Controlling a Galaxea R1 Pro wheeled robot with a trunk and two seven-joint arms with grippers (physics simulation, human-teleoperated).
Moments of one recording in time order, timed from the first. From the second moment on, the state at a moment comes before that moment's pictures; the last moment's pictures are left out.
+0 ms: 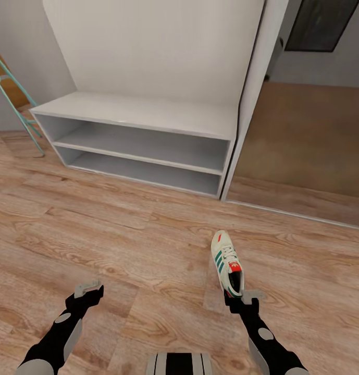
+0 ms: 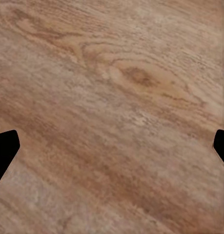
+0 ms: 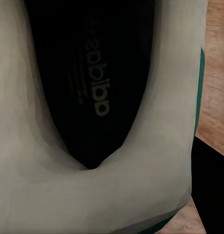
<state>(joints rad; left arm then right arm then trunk) -0.51 0.10 0.26 -0.57 0.00 -0.06 0.00 -0.50 0.00 0.00 -0.42 0.00 -0.36 0.00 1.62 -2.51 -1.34</state>
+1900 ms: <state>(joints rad) -0.51 0.10 0.26 -0.57 0.00 -0.06 0.00 -0.50 0.00 0.00 -0.42 0.00 -0.36 0.00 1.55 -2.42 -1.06</state>
